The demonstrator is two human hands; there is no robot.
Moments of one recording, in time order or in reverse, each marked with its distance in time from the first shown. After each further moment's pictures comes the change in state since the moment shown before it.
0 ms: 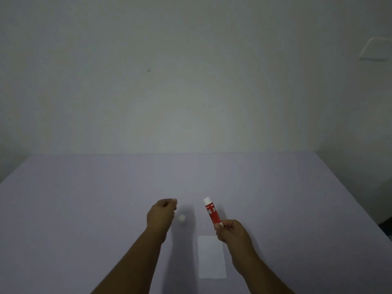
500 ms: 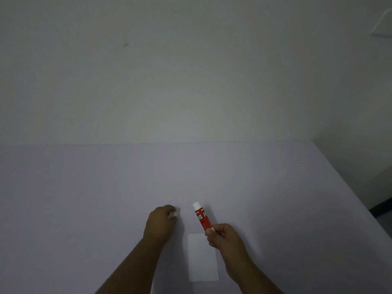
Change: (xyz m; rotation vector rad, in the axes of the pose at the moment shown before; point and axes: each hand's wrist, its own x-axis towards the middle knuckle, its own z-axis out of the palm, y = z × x) left_hand 0.035 -0.049 0.035 0.703 -0.124 0.301; right_hand 0.012 0.022 -0.005 -0.028 -0.043 0.087
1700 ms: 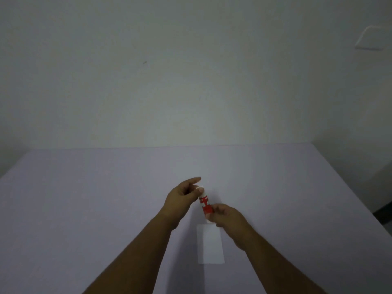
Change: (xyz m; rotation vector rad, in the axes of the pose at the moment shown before) left_hand -0.053 0.069 -0.058 -0.811 -0.181 0.121; right_hand -0.017 -0.051 -0.003 -0.164 -0.254 -0.093
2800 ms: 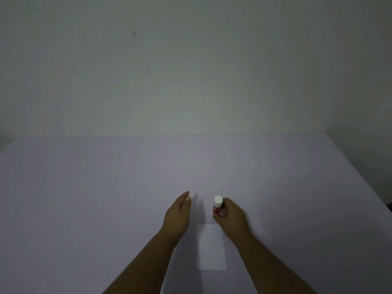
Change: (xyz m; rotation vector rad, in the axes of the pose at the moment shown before) left_hand 0.014 -0.063 0.008 0.265 0.191 -0.197; right_hand 0.069 0.063 -0.002 -0.424 0.347 -0.074
